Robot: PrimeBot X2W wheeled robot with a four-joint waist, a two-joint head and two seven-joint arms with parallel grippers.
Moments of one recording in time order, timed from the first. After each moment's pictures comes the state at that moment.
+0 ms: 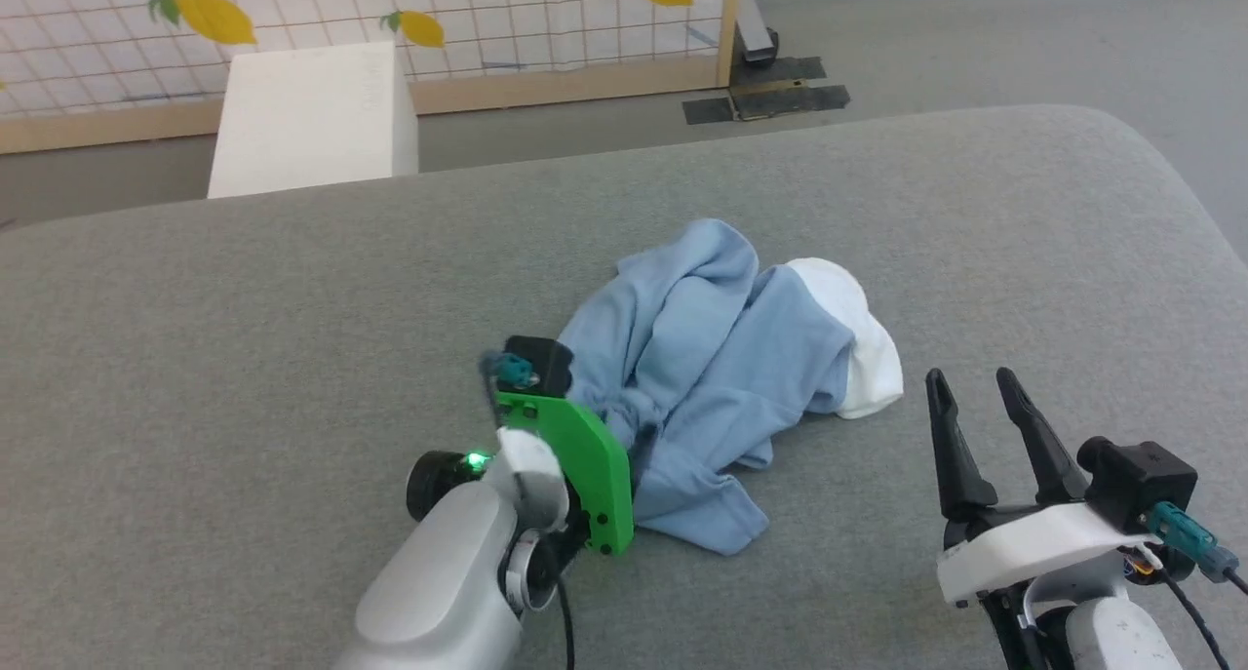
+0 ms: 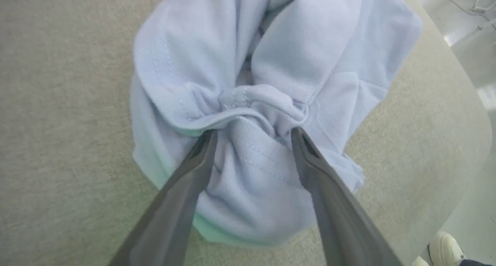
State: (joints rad) left arm -0.47 0.06 -0.52 0.55 -0.60 0.00 0.37; right arm -0.08 -0.05 0.01 0.17 0.26 0.13 -0.18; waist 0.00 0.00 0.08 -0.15
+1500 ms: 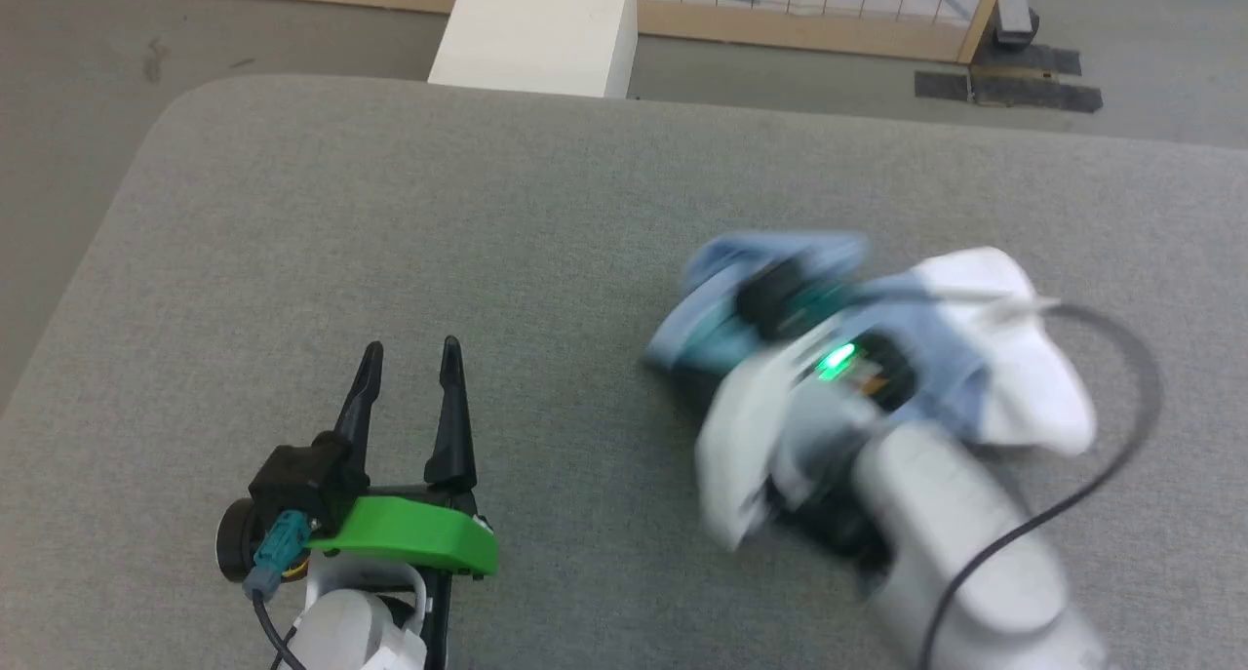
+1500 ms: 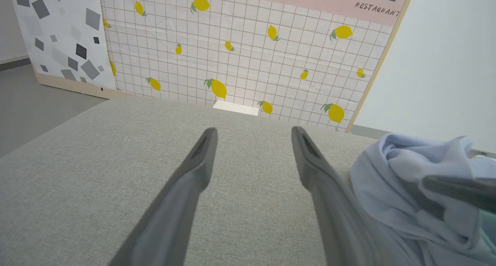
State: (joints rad) left arm -0.11 0.06 -0.14 0.08 -0.27 0.03 -0.26; right arm -0.50 -0.05 0.49 0.27 0.46 0.13 0.45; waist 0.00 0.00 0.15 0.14
